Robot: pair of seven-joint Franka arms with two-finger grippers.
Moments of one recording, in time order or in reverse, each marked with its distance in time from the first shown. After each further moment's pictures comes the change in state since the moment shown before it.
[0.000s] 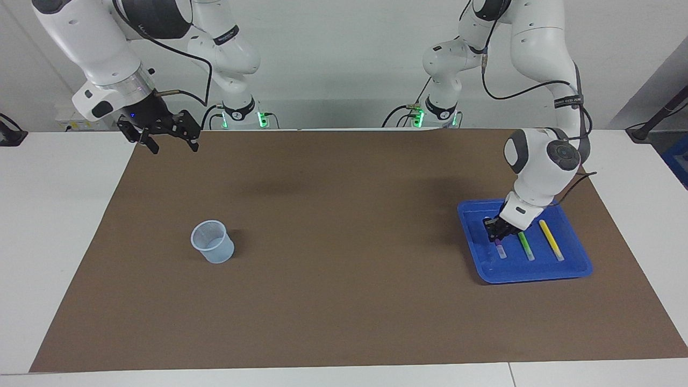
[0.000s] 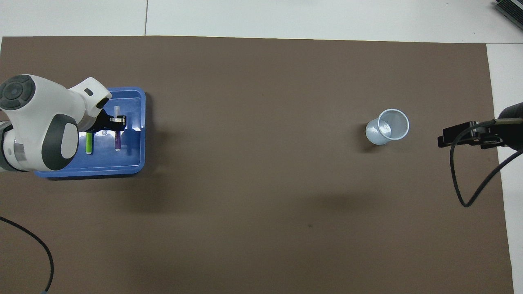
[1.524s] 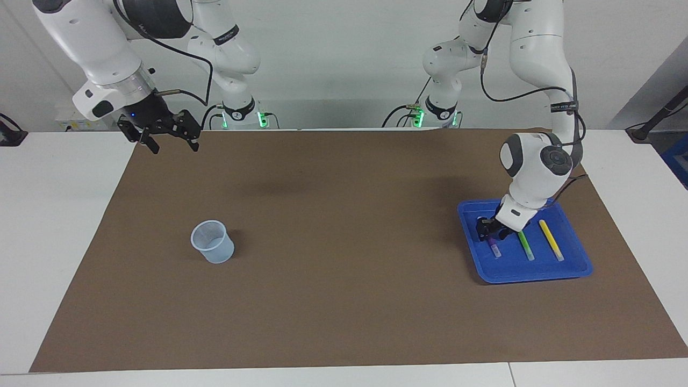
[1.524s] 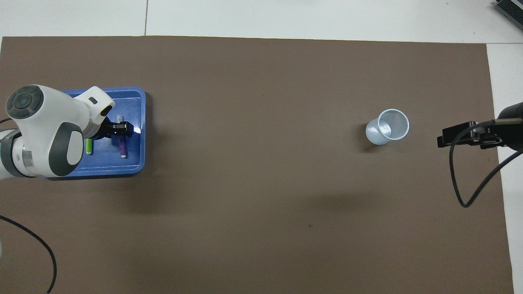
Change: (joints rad) left arm 0.006 0.009 0.006 -0.053 0.006 0.051 -0.002; right arm 0.000 -0.001 0.002 0.000 0.000 0.000 0.000
